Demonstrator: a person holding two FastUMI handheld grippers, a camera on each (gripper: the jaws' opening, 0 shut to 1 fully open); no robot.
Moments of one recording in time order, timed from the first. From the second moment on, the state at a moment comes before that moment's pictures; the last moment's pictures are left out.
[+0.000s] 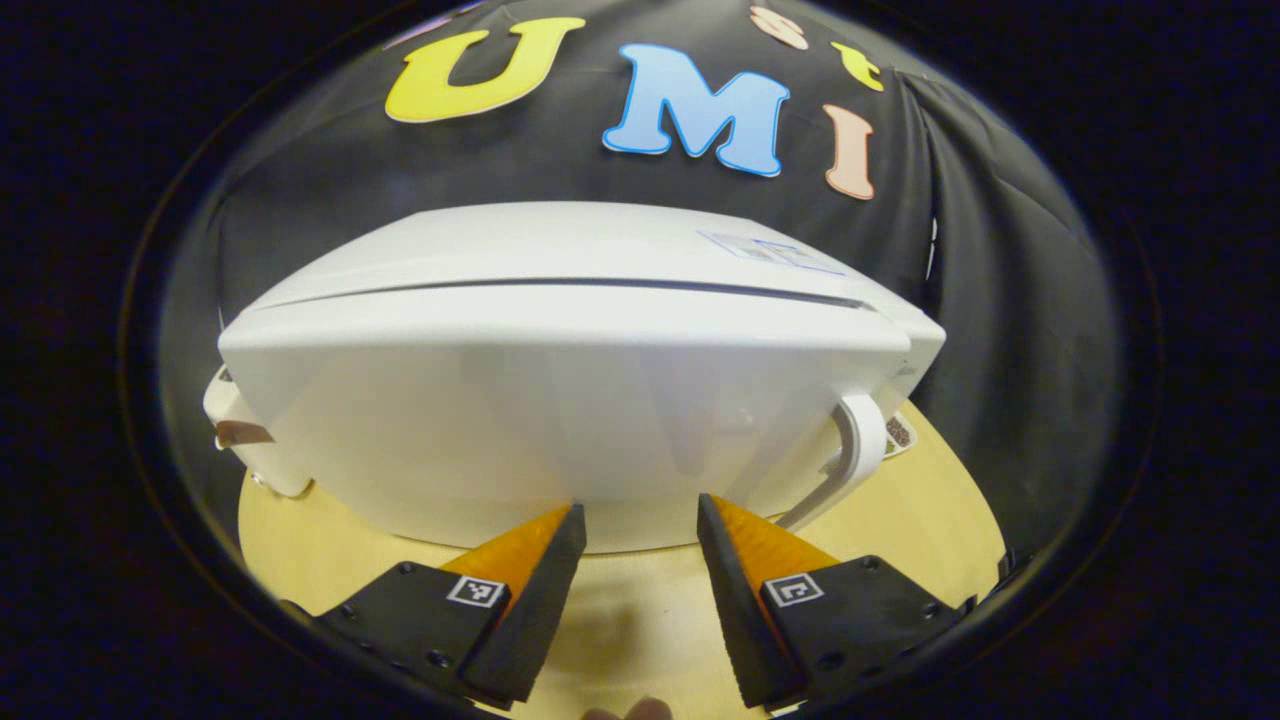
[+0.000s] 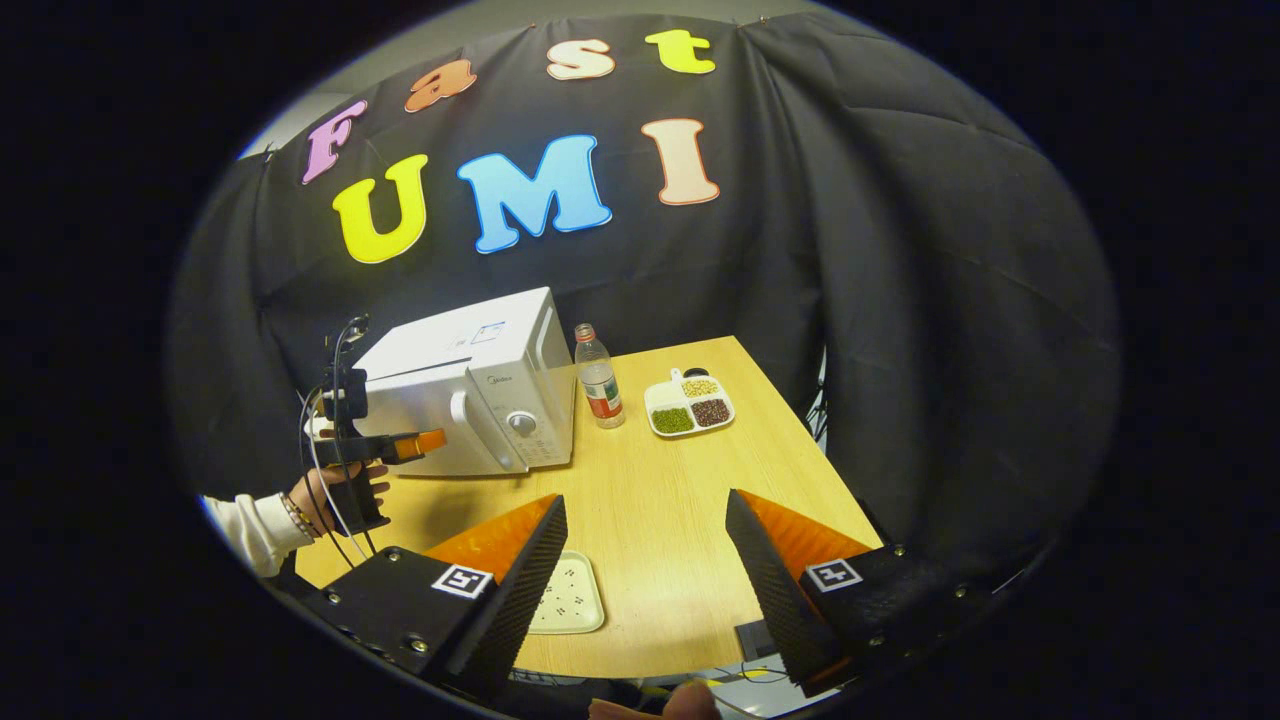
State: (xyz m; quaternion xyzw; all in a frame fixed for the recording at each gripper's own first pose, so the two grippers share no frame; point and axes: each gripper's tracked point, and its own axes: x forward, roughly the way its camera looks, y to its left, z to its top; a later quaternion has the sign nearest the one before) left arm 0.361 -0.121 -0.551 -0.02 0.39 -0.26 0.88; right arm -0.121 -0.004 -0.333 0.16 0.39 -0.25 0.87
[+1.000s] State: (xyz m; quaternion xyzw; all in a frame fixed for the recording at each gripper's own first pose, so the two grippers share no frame) left arm 0.243 -0.046 -0.333 -0.06 0.30 -0.20 0.93; right arm -0.107 -0.022 -0.258 0.13 0.34 -0.17 0.92
